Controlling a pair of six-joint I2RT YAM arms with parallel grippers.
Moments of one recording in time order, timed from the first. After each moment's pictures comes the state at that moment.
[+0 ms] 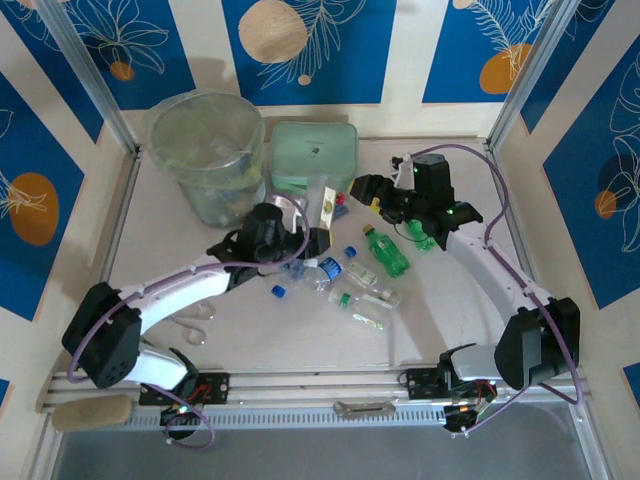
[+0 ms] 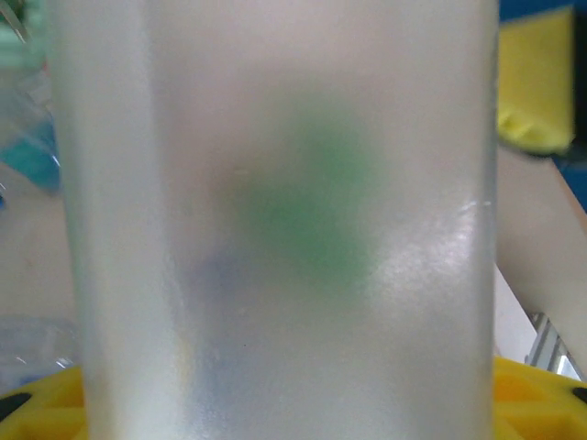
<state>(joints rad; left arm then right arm) -0.70 1.39 0.91 0.04 0.24 -0.57 0.30 1.33 1.10 -0.32 -0.55 0.79</state>
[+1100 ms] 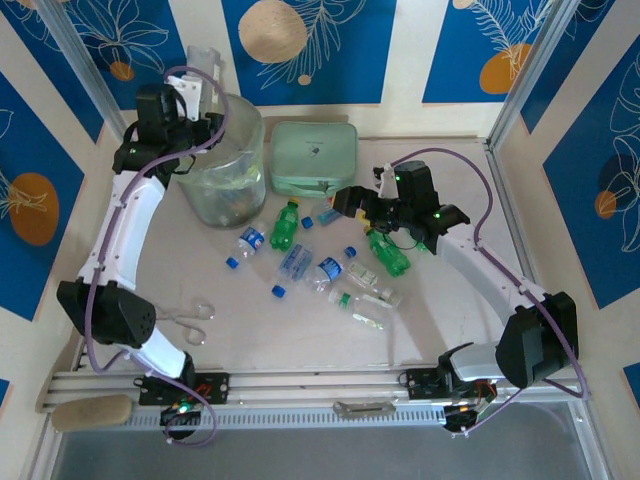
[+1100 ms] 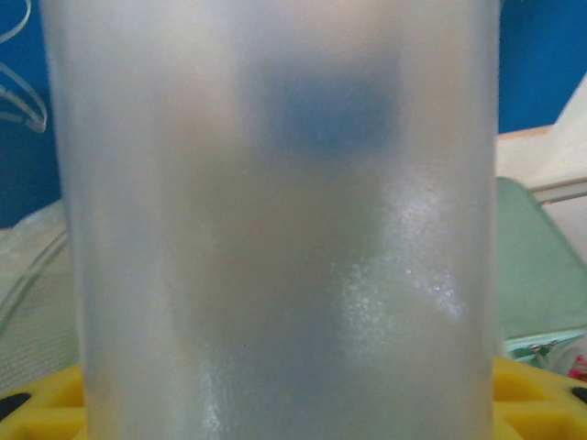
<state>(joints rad) -0.12 1.61 1.78 -0.60 0.05 0.06 0.41 1.35 1.10 -0.37 -0.50 0.71</state>
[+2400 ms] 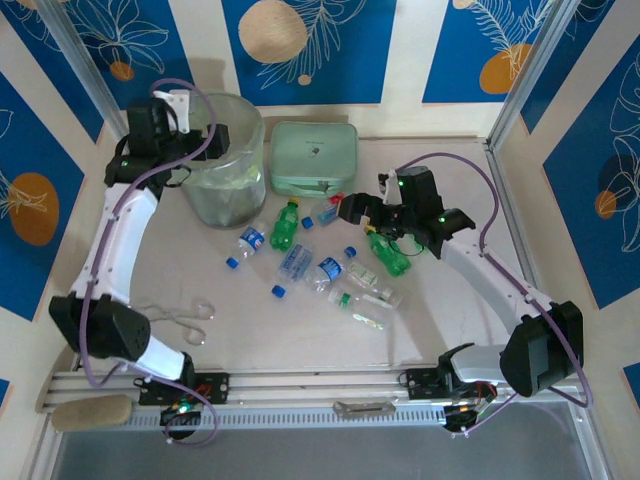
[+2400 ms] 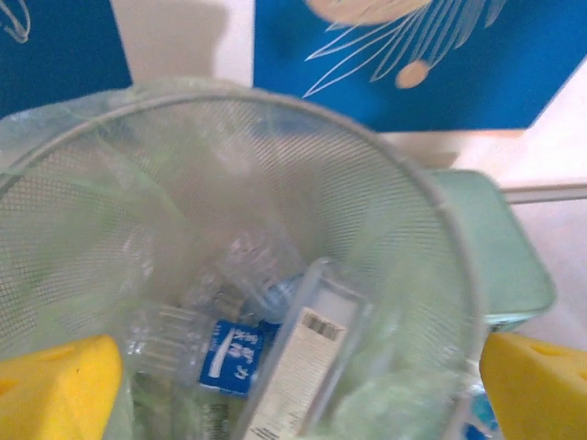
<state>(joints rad) -0.09 1.47 1.63 -0.58 0.14 -0.10 0.39 1.30 1.08 -0.46 -0.45 0.68</state>
